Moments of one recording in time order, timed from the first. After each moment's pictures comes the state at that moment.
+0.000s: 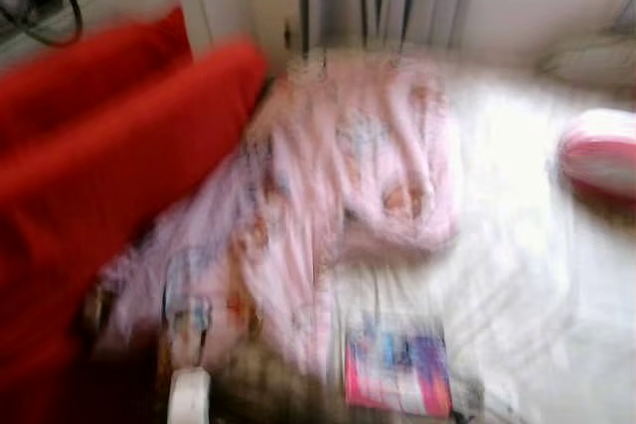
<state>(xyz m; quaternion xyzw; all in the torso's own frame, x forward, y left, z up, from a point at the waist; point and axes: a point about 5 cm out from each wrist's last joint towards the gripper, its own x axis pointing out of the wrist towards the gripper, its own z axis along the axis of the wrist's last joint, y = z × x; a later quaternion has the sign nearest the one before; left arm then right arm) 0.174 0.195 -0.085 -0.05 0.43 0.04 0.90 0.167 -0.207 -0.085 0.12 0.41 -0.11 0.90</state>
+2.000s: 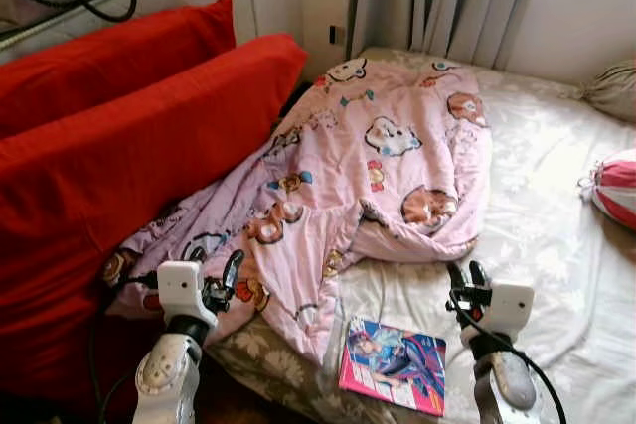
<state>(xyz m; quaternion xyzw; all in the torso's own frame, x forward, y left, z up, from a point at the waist) 0.266 0.189 0.059 -0.02 -0.02 -0.05 1.00 0.263 -0.190 0.027 0.05 0.02 -0.01 1.00</state>
